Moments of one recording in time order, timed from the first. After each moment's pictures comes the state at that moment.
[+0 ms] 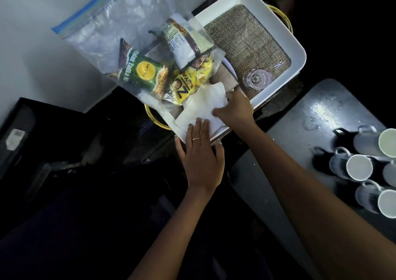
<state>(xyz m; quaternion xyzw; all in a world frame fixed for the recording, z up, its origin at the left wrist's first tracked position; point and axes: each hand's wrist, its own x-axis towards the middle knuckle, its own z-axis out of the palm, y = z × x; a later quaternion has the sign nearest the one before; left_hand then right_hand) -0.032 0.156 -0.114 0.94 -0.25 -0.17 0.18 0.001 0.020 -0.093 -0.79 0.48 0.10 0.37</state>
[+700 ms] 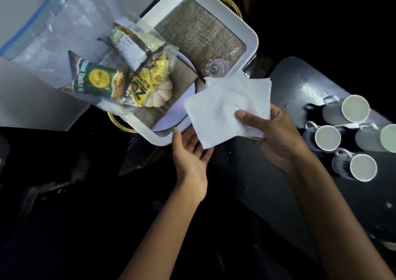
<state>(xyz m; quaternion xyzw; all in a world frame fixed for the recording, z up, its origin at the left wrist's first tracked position) -0.055 0.117 -0.065 0.54 0.30 -0.43 0.66 -0.140 -0.001 -0.041 -0.35 0.45 -0.17 0.80</state>
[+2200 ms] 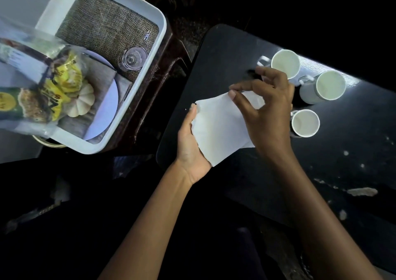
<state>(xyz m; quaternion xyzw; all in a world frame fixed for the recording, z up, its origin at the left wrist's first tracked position) -0.165 0.047 -0.082 0.43 0.10 -0.71 0.55 -0.263 -0.033 -0.039 -0.66 0.60 -0.24 0.38</state>
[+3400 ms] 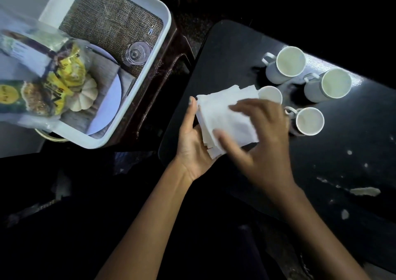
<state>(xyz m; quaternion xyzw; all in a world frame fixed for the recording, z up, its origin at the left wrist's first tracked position) -0.160 0.052 -0.081 0.35 0.14 -0.75 0.54 -0.282 0.013 -0.036 -0.79 0.48 -0.23 0.30</state>
